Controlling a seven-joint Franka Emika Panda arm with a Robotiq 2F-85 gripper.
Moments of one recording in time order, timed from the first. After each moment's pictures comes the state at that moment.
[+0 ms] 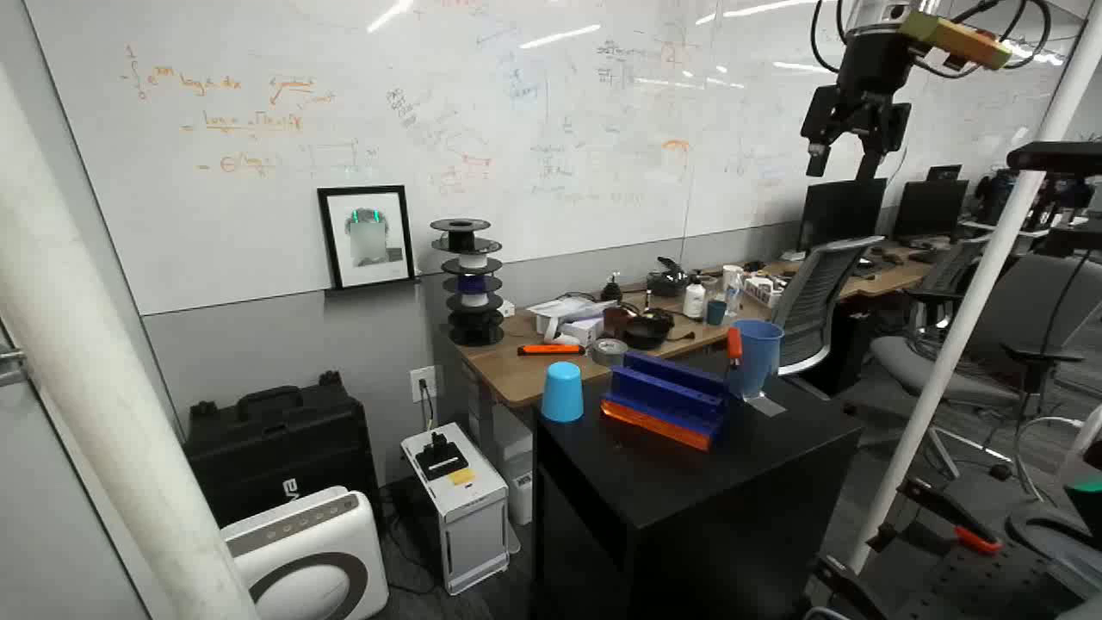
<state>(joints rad) -0.08 -0.38 -0.15 -2.22 0.03 1.81 -0.02</state>
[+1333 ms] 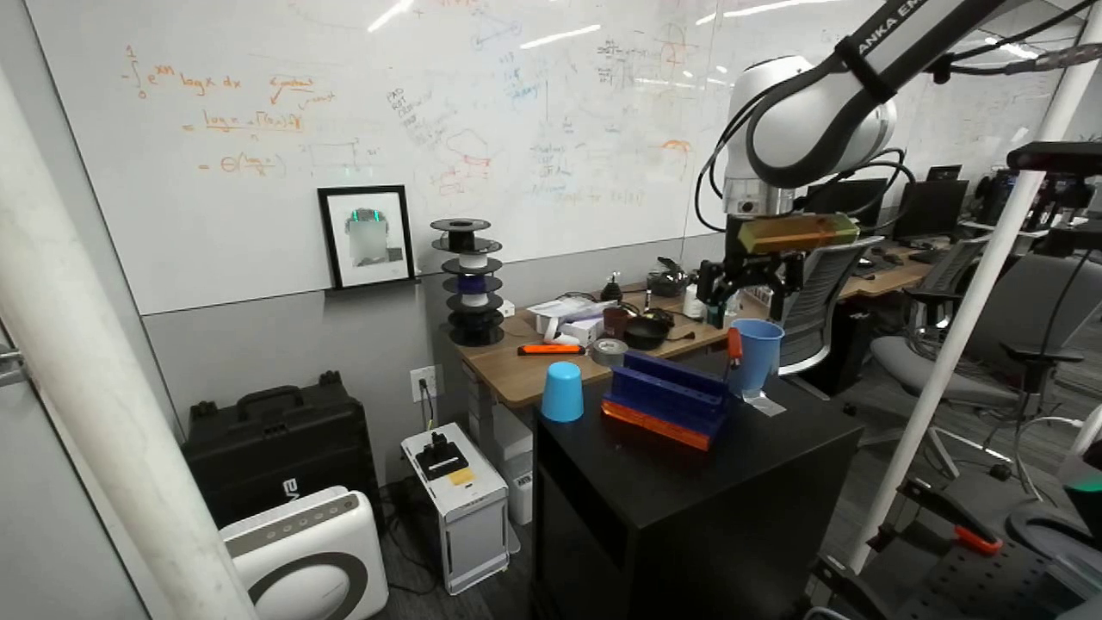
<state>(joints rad) -0.05 -0.03 0.06 -2.42 -0.18 2.33 0.54</state>
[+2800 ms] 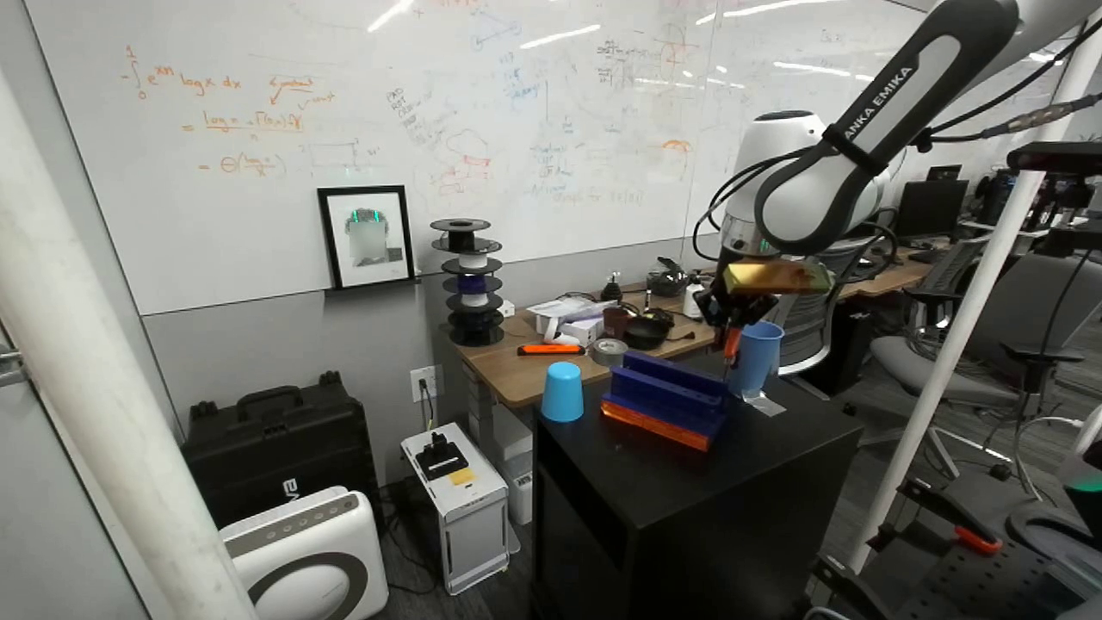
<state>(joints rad) -0.02 0.11 -0.04 -2.46 -0.30 2.72 0.69</state>
